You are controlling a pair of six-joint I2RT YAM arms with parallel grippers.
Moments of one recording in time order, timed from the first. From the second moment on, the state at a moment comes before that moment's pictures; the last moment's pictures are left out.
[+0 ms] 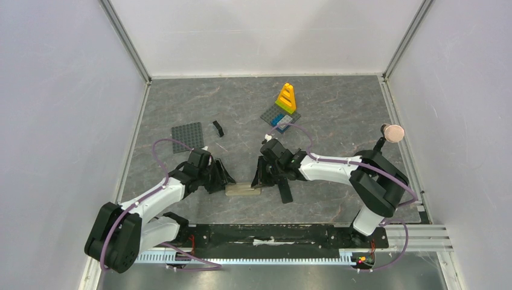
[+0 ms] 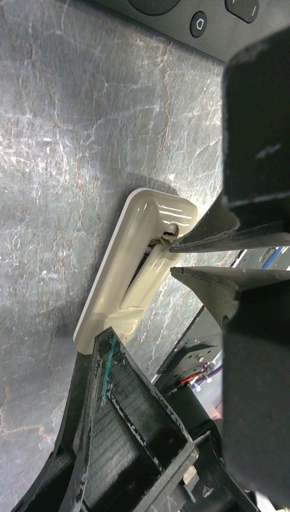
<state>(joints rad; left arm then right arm) -0.42 1.10 0.40 -0.25 0.22 -0.82 0.91 1.68 0.93 -0.16 -0.21 0.97</state>
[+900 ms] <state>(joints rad) -0.42 1.10 0.40 -0.25 0.22 -0.82 0.92 1.71 0.92 -0.14 -0.18 0.96</state>
